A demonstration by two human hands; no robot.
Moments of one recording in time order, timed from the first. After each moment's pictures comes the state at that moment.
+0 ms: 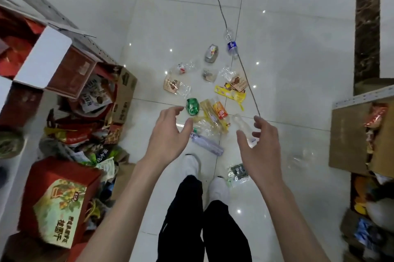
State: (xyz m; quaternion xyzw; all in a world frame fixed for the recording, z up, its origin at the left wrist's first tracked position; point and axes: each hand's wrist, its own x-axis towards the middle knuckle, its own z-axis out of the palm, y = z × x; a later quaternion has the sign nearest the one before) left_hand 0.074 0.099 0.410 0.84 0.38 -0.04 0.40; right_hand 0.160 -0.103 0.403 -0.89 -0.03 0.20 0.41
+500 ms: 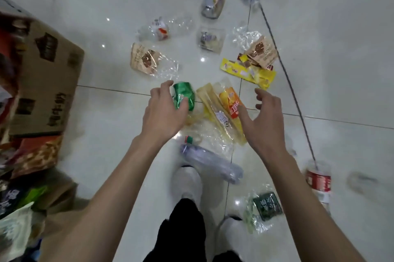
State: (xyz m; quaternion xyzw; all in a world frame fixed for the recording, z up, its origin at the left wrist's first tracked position) left_hand 0.173 0.191 -0.017 0.84 0.40 -0.11 0.35; right_hand 0.264 -0.014 -0.023 -0.92 -0.06 0.19 0.32
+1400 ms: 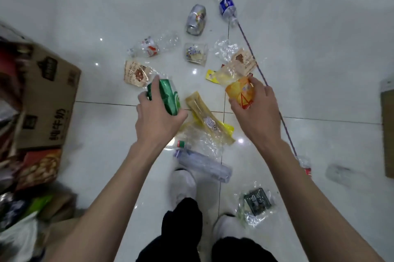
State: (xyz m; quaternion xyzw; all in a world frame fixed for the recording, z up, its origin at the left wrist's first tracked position) left_hand 0.177 0.162 0.041 0.85 0.42 -0.06 0.31; right_hand 0.284 -0.024 0.035 -0.95 -0.07 0.14 0.28
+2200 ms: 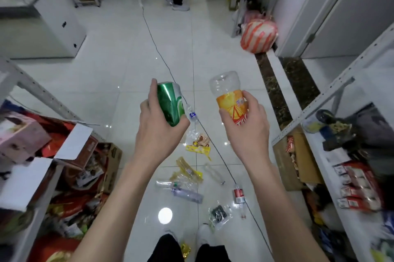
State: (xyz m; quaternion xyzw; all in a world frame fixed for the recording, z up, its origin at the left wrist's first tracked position) left_hand 0.088 0.023 0.753 0.87 0.25 0.16 0.40; right_hand 0.161 -0.153 0.741 -0.88 -0.05 -0.04 0.48
